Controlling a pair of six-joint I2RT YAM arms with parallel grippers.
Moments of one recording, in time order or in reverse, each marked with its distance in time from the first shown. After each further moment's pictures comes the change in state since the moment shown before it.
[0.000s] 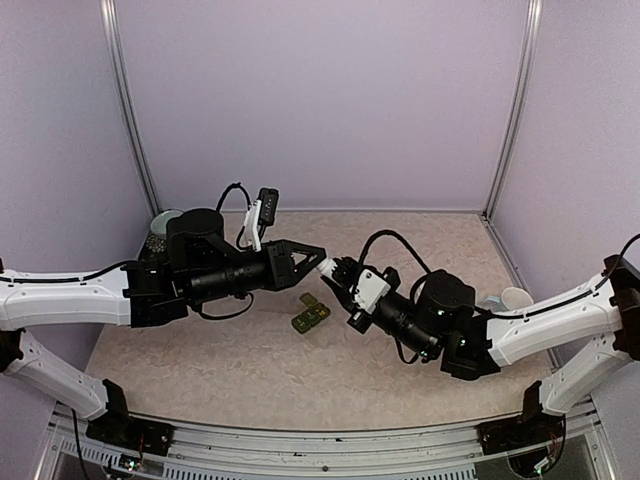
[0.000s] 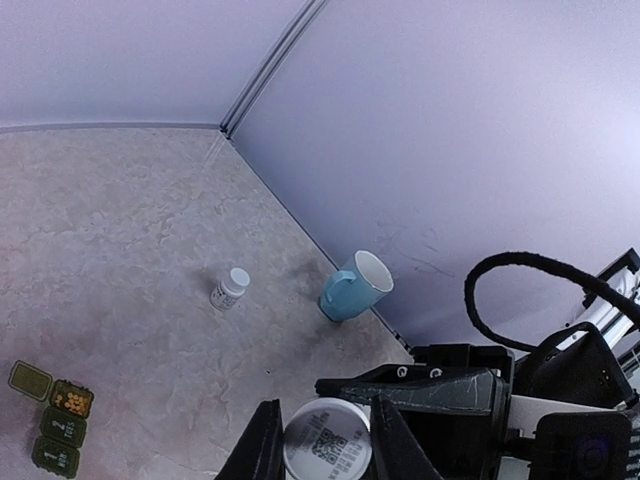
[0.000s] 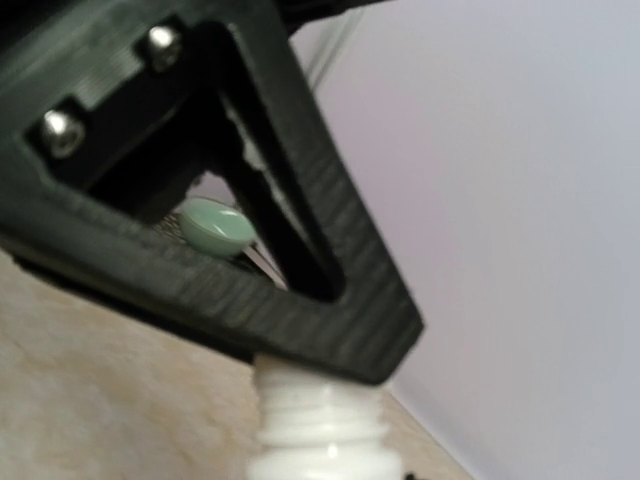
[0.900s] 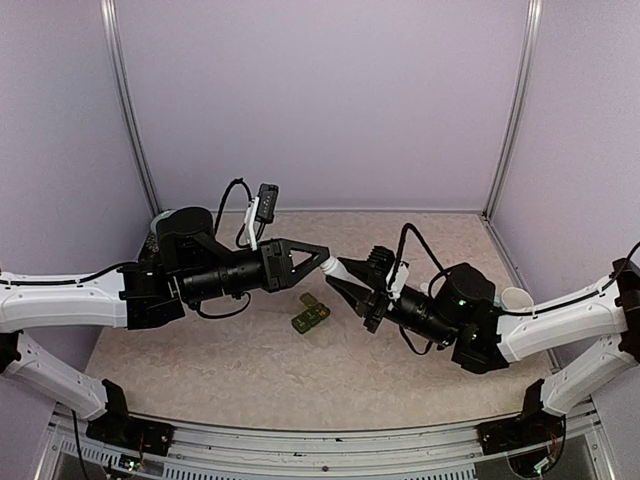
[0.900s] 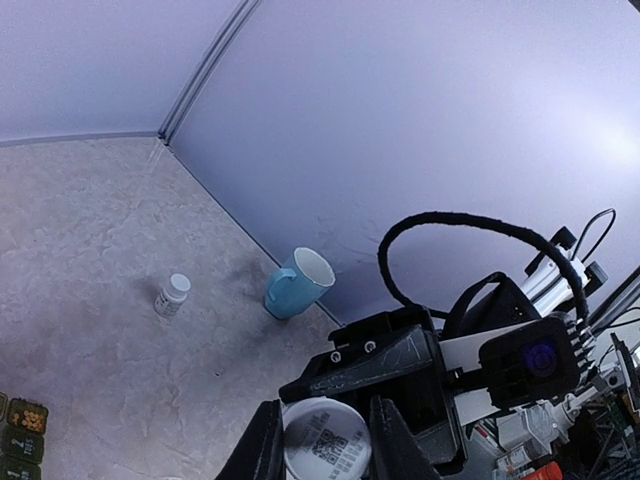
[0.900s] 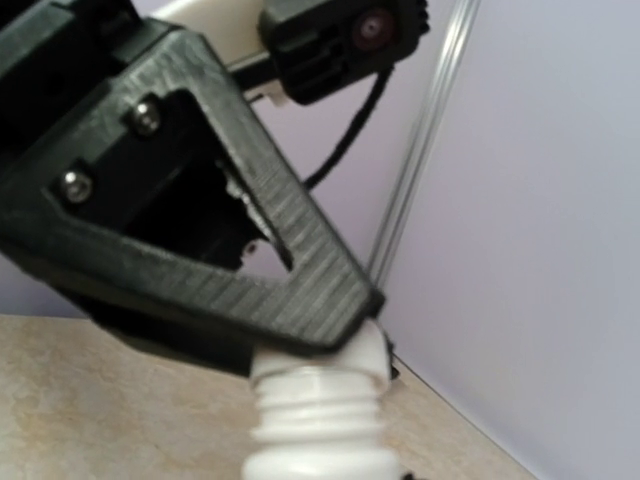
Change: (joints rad) left arm 0.002 -0.023 -0.024 0.085 0.127 0.004; right arm -0.095 -0.056 -0.087 0.130 -0.325 0.222
